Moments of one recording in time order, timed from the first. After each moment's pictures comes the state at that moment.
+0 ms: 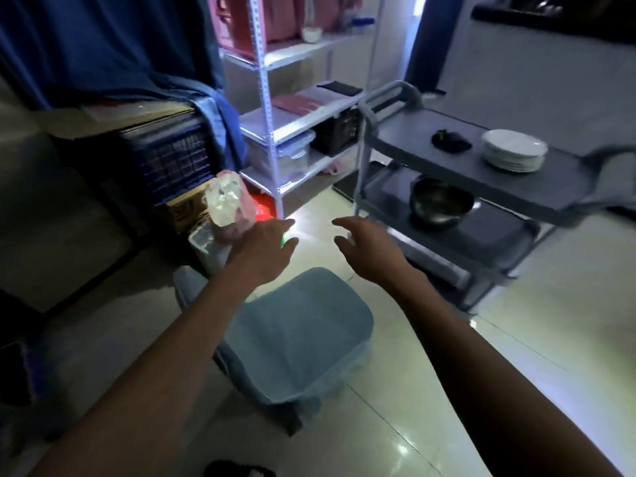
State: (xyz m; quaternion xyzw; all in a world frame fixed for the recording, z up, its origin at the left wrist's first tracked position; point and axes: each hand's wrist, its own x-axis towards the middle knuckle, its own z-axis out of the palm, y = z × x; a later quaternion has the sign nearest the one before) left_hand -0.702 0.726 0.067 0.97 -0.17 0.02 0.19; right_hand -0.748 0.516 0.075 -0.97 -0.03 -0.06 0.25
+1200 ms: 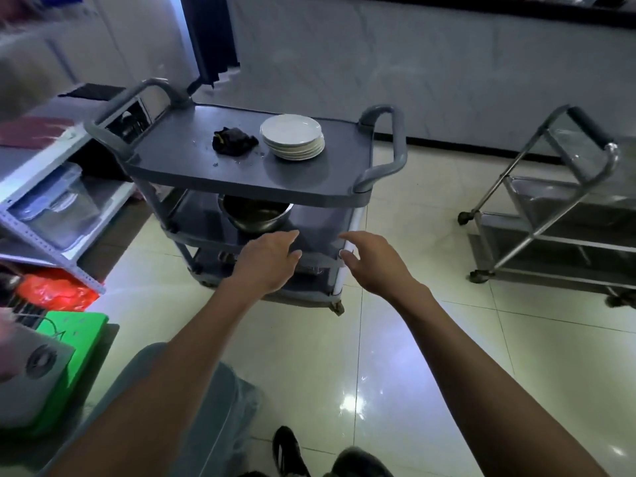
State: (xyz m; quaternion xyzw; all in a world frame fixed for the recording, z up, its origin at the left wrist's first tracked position) left_hand -0.638 0.225 0.021 0.88 -0.44 -0.10 0.15; right_hand -0.799 0.077 0.038 -0.93 0.29 -0.08 0.23
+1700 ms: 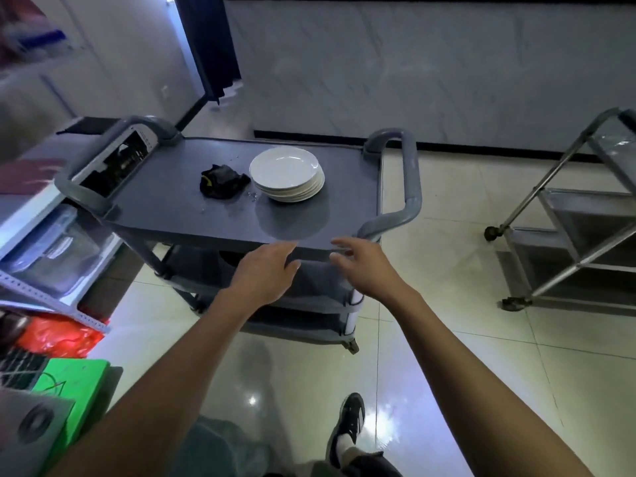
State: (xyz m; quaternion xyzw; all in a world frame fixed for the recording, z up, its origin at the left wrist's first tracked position) left_hand -0.519 0.079 0.014 0.88 -0.44 -0.09 0.12; right_hand -0.668 -0.074 0.021 -0.86 0.29 -0.08 0.40
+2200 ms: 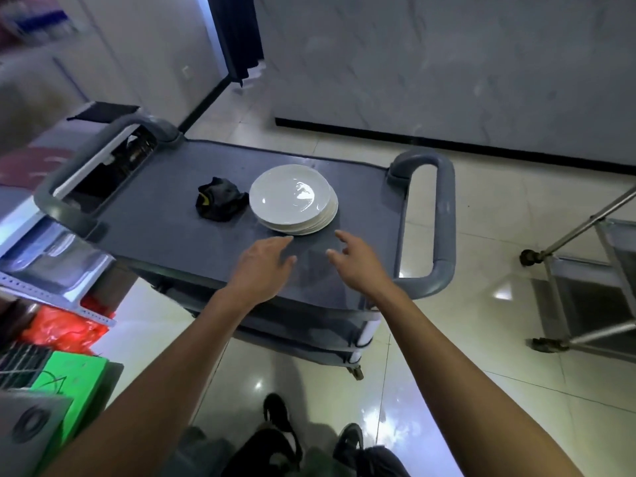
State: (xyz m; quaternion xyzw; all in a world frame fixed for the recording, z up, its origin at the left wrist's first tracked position) left_hand -0.398 -0.034 -0.013 0.91 -0.36 -0.11 0.19; right_hand -0.519 -0.201 -0.008 -0.84 0.30 -0.03 0.45
